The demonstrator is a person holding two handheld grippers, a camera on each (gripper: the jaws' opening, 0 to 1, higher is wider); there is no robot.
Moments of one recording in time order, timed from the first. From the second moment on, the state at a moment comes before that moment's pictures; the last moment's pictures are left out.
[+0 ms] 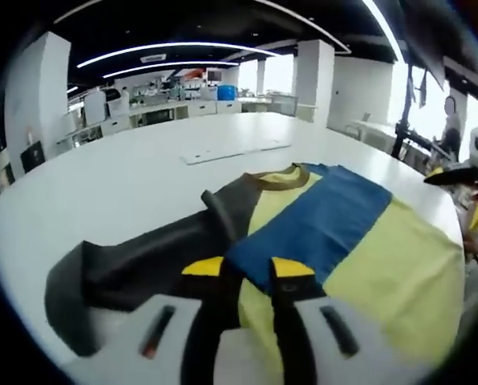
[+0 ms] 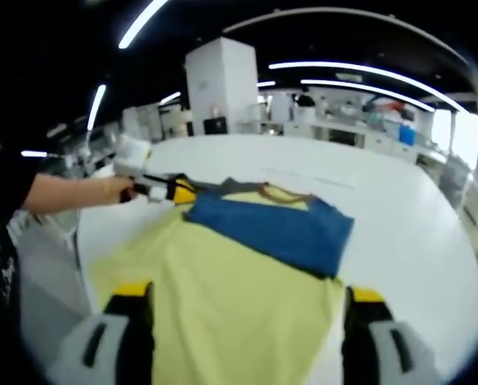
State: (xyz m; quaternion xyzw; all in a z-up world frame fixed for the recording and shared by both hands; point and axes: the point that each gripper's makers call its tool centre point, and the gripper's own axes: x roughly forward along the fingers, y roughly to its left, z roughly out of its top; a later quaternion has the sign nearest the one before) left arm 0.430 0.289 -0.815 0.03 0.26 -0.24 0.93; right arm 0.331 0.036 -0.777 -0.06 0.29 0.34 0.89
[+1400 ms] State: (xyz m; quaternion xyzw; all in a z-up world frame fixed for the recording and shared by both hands) left arm 0.395 0.274 -0.841 -0.04 0.33 -0.24 0.91; right arm 0.325 0.033 -0.777 -0.07 0.29 0.33 0.89
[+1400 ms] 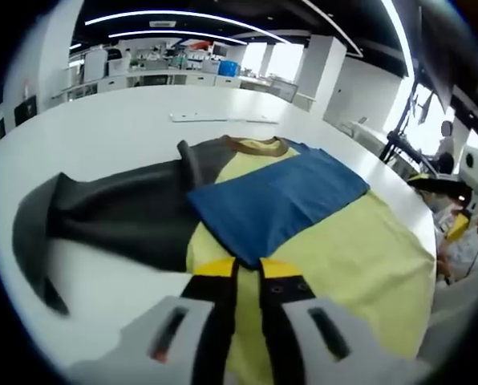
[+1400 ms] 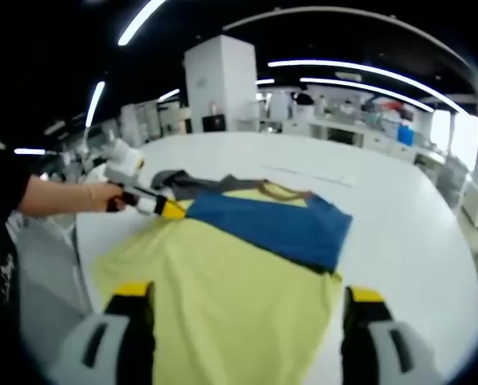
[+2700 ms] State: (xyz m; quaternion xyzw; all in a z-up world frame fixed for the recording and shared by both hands) left arm 0.387 0.378 -0.793 0.12 0.22 -0.11 0.96; right arm 0.316 0.033 -0.767 -0.09 0.29 0.34 0.89
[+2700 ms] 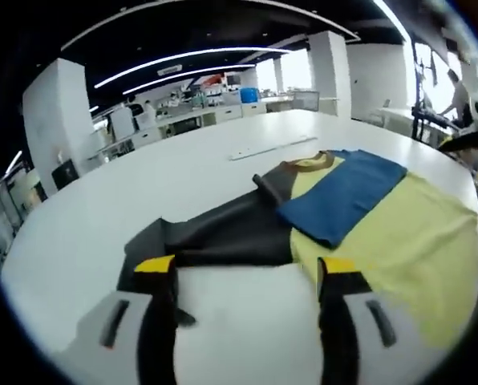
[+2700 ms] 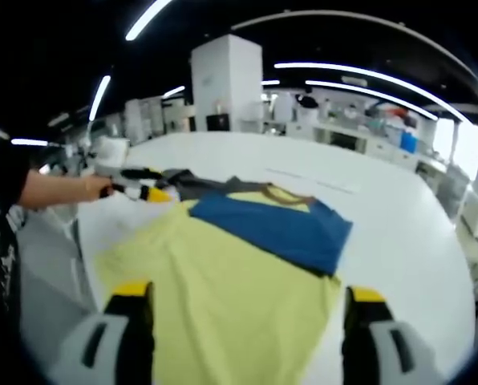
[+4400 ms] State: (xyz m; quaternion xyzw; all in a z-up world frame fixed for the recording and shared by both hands) left arm 0.352 0.468 -0.757 0.06 0.27 0.01 0.96; right arm 0.302 0.032 -0.766 -0.08 0.29 0.33 0.89
